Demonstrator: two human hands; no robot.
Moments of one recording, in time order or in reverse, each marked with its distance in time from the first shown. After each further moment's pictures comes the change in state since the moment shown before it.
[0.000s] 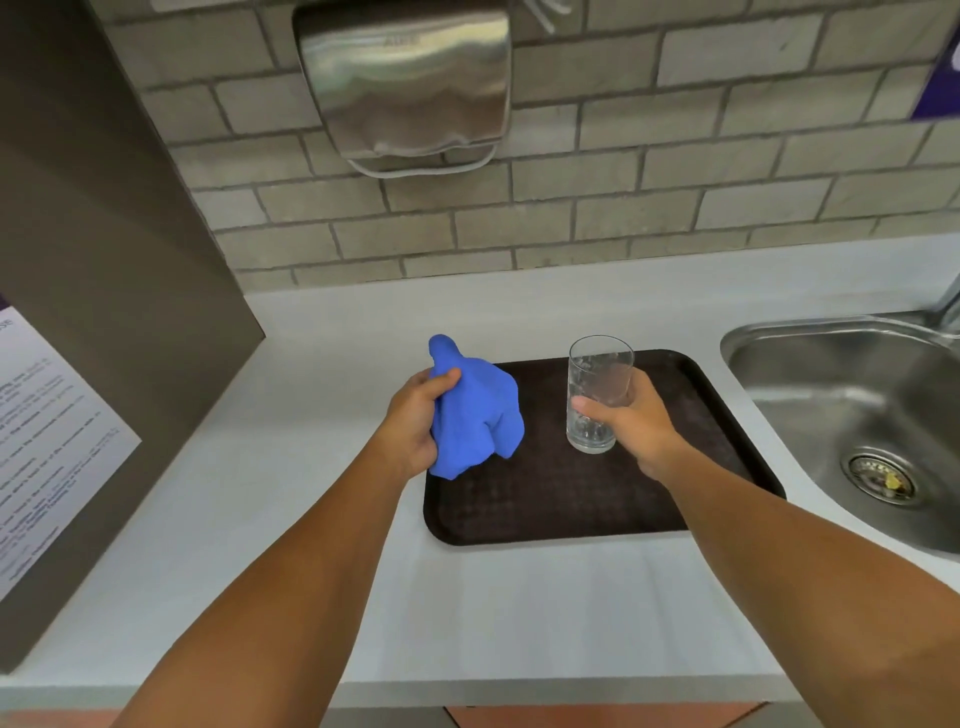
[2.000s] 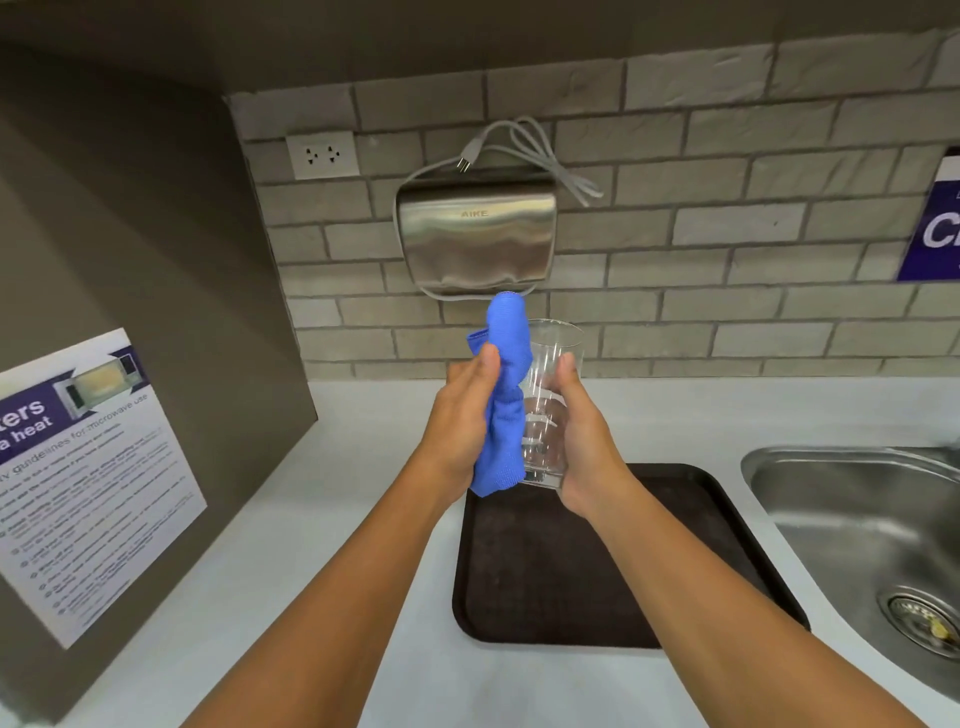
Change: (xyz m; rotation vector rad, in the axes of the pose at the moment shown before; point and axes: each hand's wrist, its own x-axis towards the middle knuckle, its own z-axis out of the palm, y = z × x) left_hand -0.095 0.097 0.070 0.290 -0.026 0.543; right_hand -0.083 -0.178 0.098 0.432 -0.244 0.026
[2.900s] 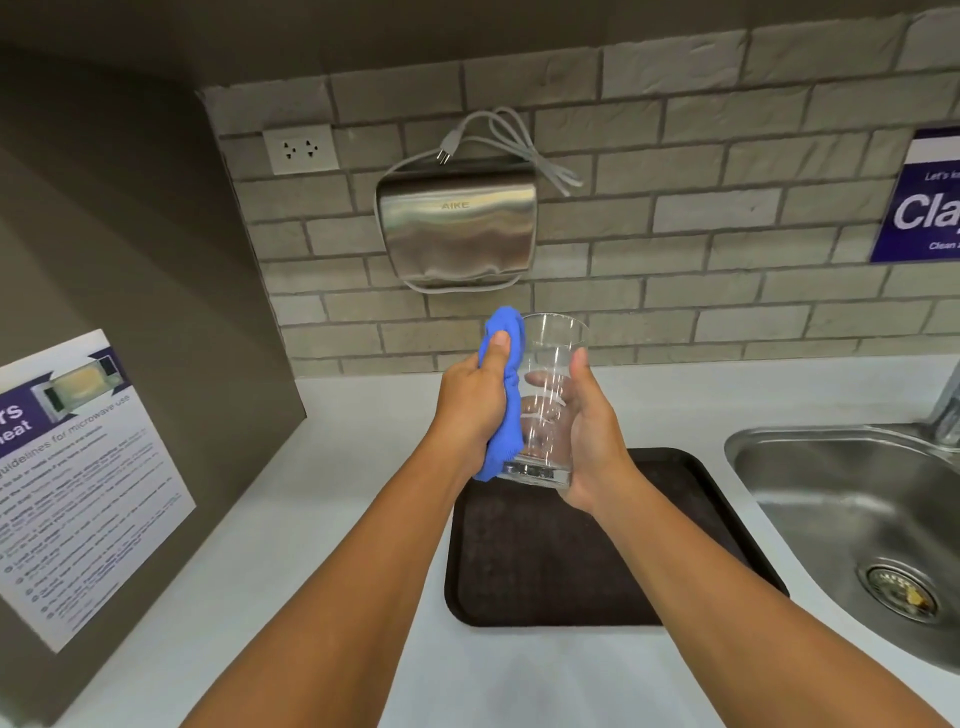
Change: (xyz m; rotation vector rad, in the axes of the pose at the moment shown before) left_hand 0.016 0.003 0.026 0.138 0.158 -0.176; right_hand -0.011 0.001 -0.021 0.081 -0.085 -0.036
